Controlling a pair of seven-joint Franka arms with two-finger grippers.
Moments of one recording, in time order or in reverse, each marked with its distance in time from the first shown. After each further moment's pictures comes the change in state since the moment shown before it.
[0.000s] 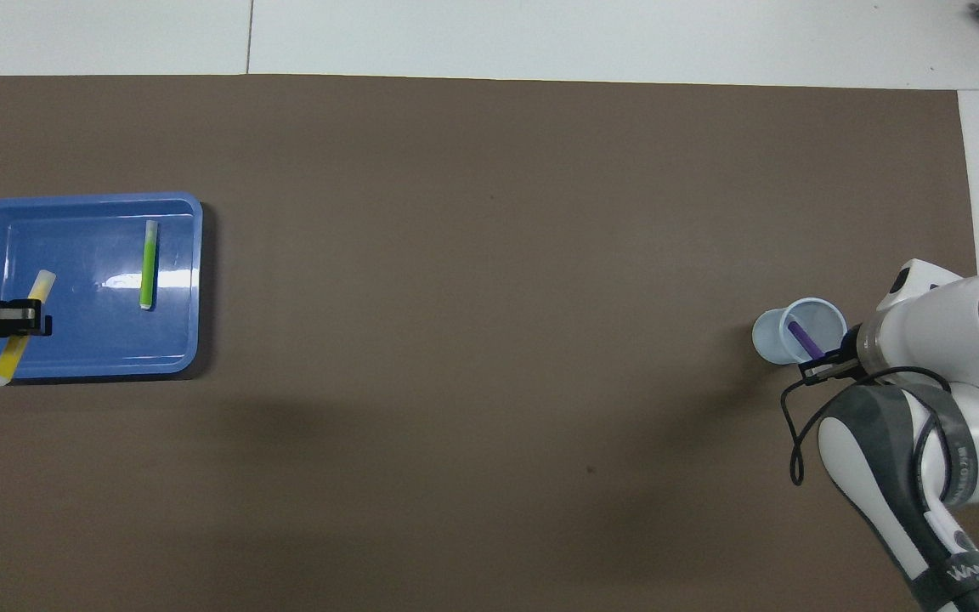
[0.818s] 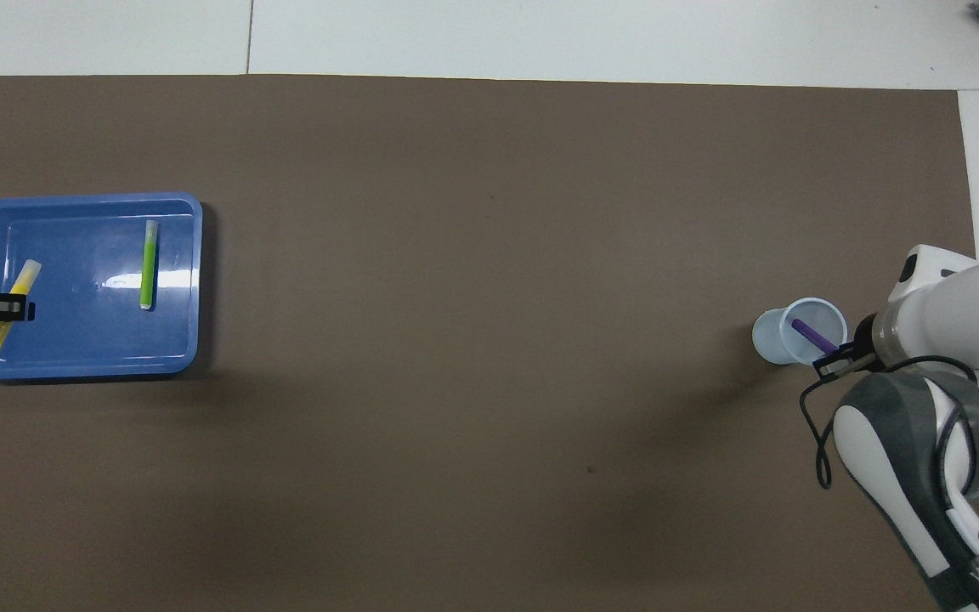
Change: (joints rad) left arm 0.097 0.110 0.000 -0.060 0.007 0.226 0.130; right arm -0.001 -0.002 0.001 0.091 0.000 -0.105 -0.119
